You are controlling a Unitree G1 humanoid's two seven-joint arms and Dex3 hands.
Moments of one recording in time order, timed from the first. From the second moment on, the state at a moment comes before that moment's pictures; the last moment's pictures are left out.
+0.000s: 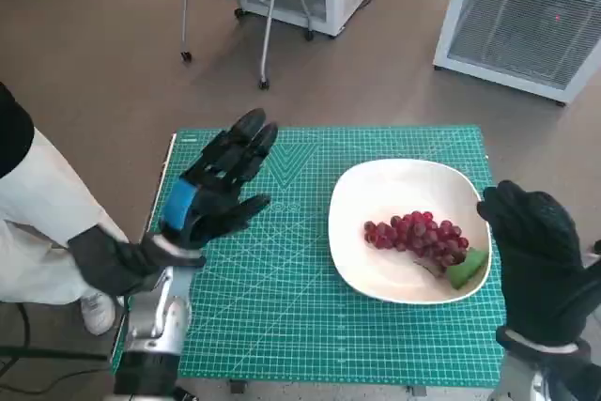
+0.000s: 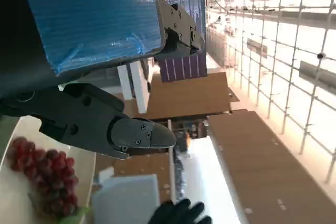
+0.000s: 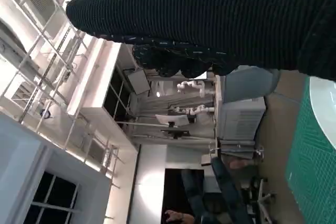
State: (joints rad) left arm -0.49 0.19 0.16 0.37 -0.47 -0.29 -0.62; right arm -0.21 -0.04 -0.25 0.03 0.52 -0.40 0.43
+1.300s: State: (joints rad) left arm -0.39 0.16 0.17 0.27 -0.48 -0.22 -0.64; right arm -0.22 -0.07 -0.25 0.04 0.53 -0.39 0.44
